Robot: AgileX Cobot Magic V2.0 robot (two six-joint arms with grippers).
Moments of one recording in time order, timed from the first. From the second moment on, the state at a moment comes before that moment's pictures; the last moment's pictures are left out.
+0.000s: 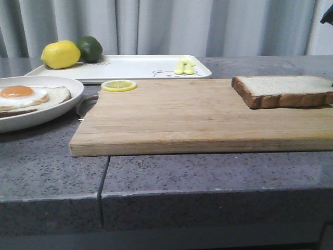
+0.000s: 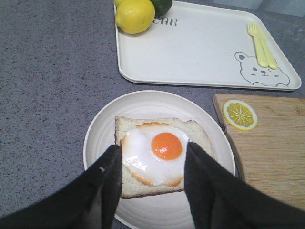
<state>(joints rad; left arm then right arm) 0.03 0.80 -0.87 -0.31 0.71 0.07 0.00 1.34 -0.79 0.47 0.33 0.24</state>
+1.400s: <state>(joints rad) 0.03 0.80 -0.87 -0.32 0.71 0.07 0.62 1.45 -1.11 0.90 0.05 0.18</state>
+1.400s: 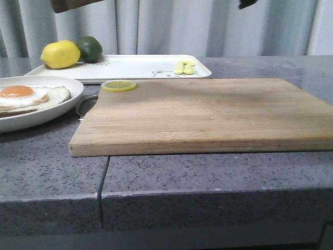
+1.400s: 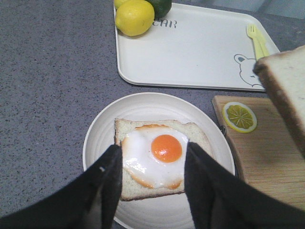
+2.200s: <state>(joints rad) 0.03 0.80 -0.87 -0.32 0.70 0.07 0.91 1.82 -1.26 1.12 -0.31 0.18</state>
